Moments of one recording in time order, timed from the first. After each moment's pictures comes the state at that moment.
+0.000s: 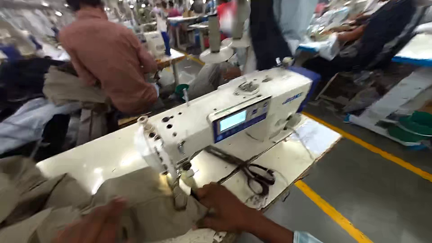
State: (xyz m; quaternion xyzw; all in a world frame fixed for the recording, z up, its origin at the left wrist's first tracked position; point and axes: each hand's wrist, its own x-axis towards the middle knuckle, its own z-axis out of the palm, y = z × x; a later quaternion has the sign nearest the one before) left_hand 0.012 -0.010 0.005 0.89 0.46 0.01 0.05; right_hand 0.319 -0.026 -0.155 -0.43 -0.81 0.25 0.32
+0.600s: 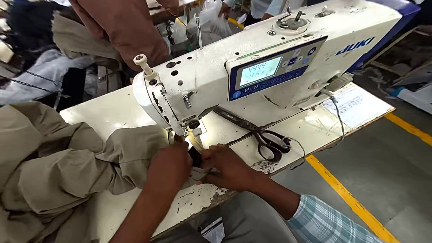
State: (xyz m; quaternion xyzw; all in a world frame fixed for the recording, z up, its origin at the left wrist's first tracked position) left_hand 0.131 0.022 -0.069 0.85 0.52 -0.02 0.06; right_hand 0.318 -0.022 -0.151 -0.44 -0.83 0.27 0.24
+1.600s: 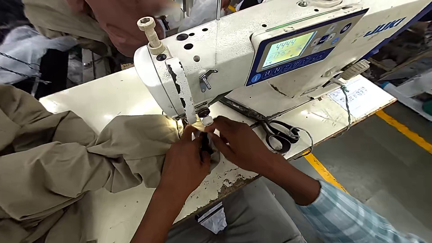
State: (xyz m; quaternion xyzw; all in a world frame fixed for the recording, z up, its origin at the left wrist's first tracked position) left_hand 0.132 0.019 -0.102 0.86 0.47 0.13 0.17; right_hand 0.322 -0.011 -0.112 -0.52 -0.78 0.13 0.32
